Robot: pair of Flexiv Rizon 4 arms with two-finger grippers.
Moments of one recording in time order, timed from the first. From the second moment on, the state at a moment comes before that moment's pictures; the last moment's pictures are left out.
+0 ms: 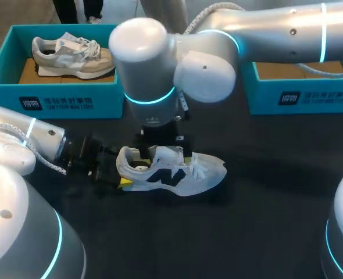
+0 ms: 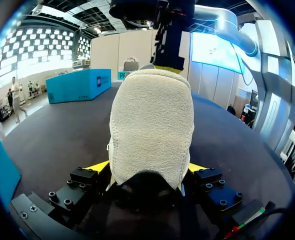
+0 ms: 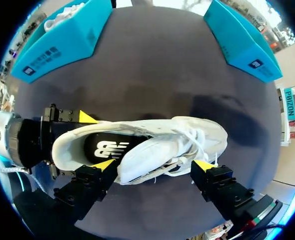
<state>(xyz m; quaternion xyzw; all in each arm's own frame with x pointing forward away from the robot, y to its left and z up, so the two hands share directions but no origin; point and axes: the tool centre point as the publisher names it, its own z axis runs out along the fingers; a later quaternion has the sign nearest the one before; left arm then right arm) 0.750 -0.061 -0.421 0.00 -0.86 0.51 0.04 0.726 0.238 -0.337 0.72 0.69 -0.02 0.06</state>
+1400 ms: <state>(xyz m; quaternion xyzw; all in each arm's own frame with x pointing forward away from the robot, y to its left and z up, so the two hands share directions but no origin) 0.750 -0.061 -0.421 0.00 -0.86 0.51 0.04 0.736 0.211 -0.318 0.74 0.66 -0.10 0.09</state>
